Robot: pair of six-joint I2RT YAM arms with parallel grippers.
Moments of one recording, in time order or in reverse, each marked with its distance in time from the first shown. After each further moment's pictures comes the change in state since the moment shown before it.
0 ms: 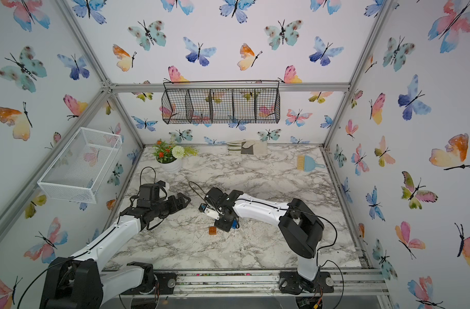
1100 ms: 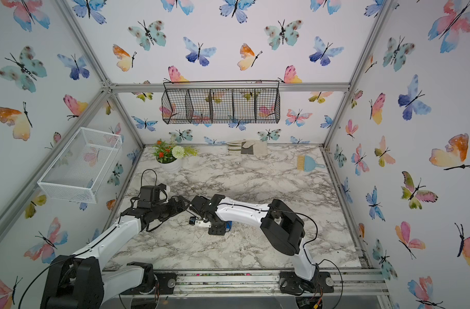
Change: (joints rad) left arm 0.014 0.013 -0.013 -0.020 0.022 0.006; right arm 0.087 0.152 0.178 -0.135 0.144 -0.163
